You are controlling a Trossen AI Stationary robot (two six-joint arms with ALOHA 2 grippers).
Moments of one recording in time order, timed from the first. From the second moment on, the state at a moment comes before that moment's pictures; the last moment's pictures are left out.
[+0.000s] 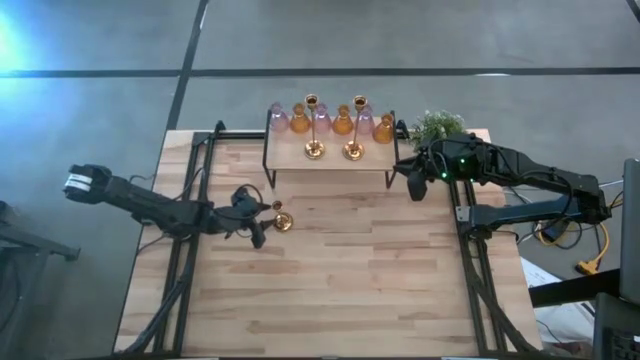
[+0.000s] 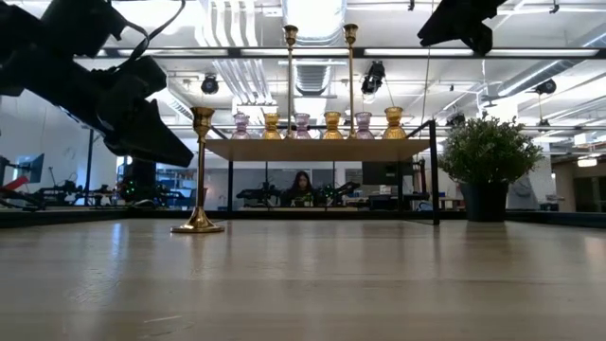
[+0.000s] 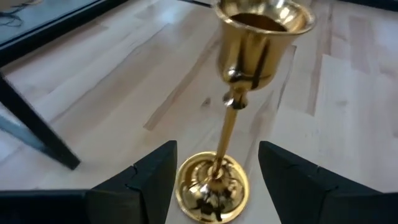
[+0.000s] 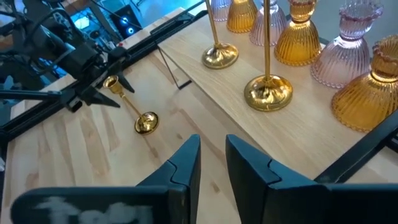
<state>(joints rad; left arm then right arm) -0.16 0.96 0.26 0.18 -0.49 -0.38 -0.21 0.89 1.02 -0.65 0.14 0.44</state>
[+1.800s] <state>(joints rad) -0.07 1.12 0.27 0.41 -0.38 -0.32 -0.21 0.89 1.02 -0.64 0.14 0.44</state>
